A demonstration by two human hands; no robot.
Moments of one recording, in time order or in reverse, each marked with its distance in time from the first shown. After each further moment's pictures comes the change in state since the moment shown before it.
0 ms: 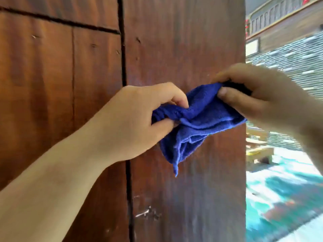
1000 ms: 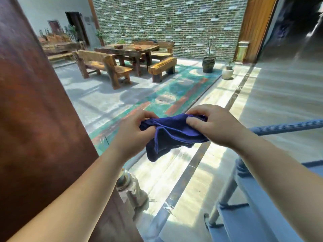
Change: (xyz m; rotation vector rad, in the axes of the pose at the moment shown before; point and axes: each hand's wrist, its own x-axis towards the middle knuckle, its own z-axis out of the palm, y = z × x) left_hand -0.044 0.191 0.403 -1.010 -0.486 -0.591; right_hand -0.384 0.117 -0.003 0.042 -0.355 1.039
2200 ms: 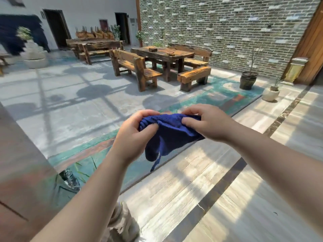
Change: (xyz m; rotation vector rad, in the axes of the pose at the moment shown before) left_hand 0.252 -0.045 0.051 -0.342 0.296 -0.038; right_hand 0.302 0.145 0.008 -0.010 -0.241 -0.198
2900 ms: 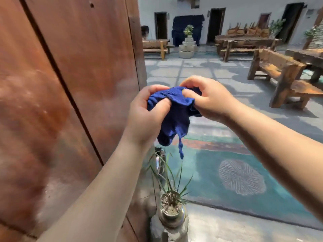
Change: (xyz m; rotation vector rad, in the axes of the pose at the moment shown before) left_hand 0.040 0.011 -0.173 0.255 0.935 0.120; right_hand 0.262 -0.187 0.154 0.481 -0.199 -0.796
